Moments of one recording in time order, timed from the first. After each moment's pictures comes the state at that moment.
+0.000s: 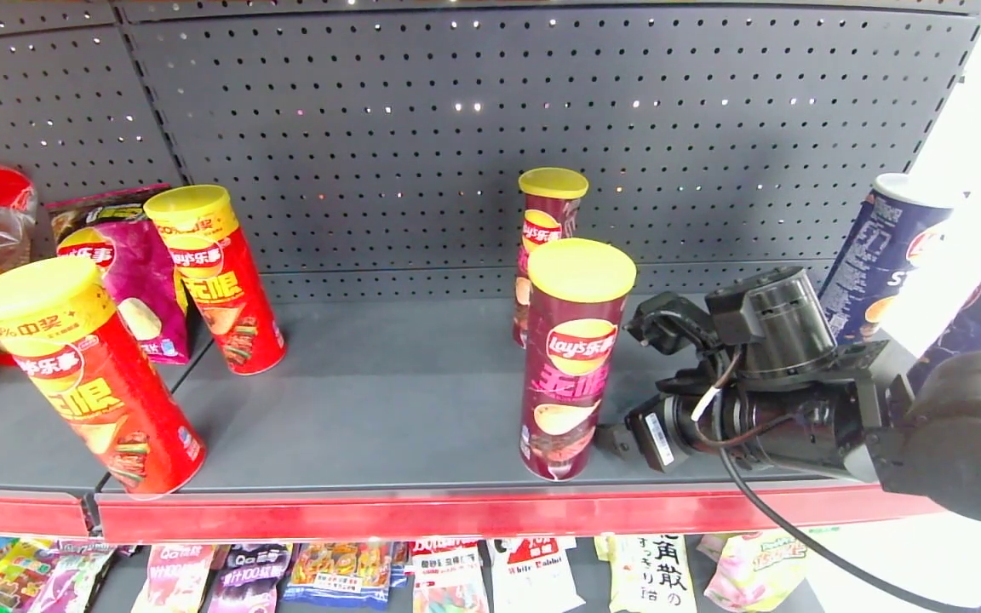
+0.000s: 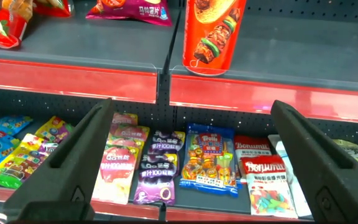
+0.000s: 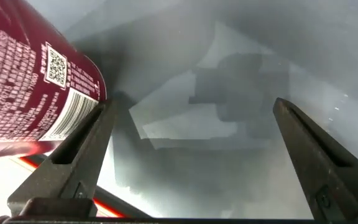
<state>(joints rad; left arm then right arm) 0.00 0.00 0.00 -0.01 0.09 -0.06 0.63 1.72 -0.88 -0.16 -0.15 -0.03</state>
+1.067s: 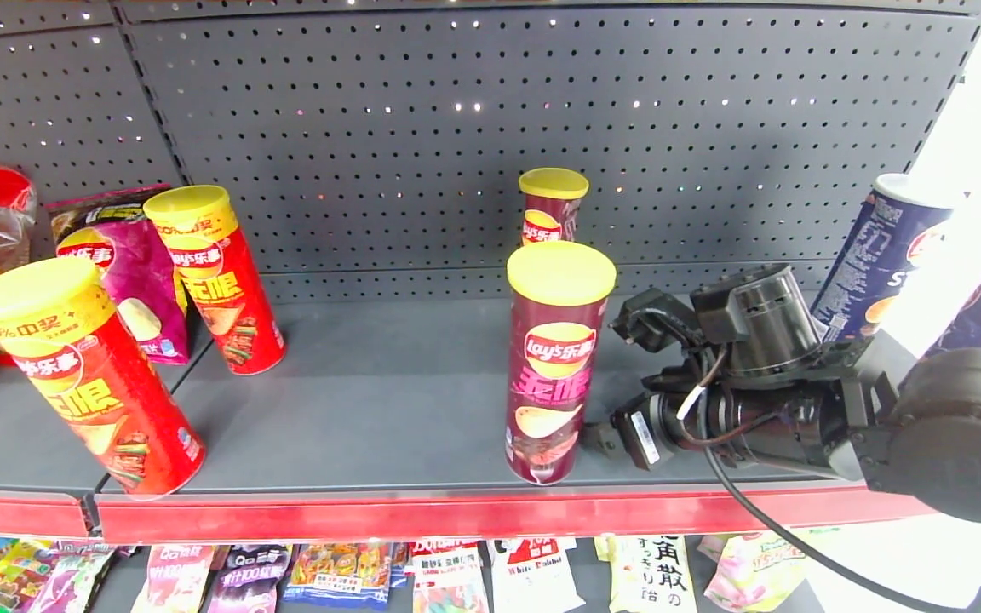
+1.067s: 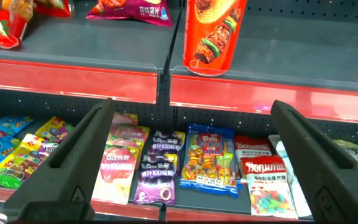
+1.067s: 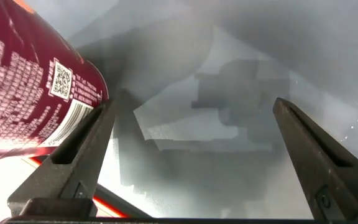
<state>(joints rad) 0.00 0.00 0.00 -0.01 0.09 -0.06 0.66 1.74 -0.91 -0.16 -0.15 -0.02</state>
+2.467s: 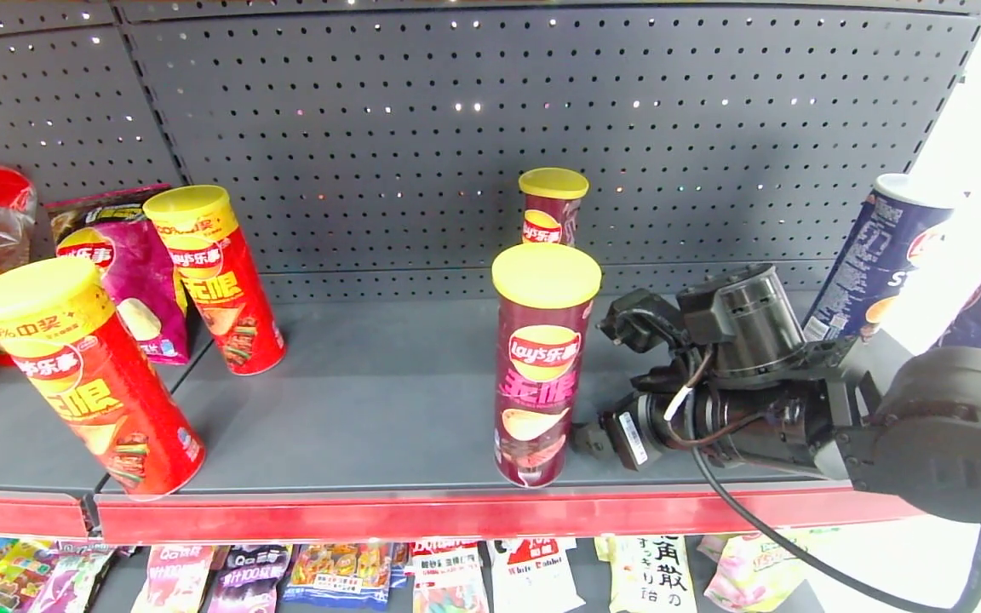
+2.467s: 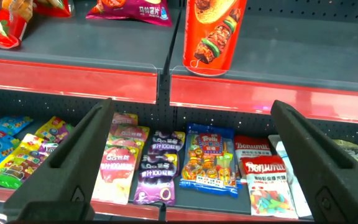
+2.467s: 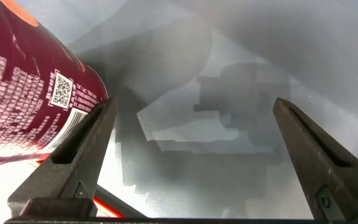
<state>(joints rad) 0.00 0.00 0.00 -0.01 0.09 -0.06 0.68 1.75 -0.93 -0.16 -0.16 -0.02</state>
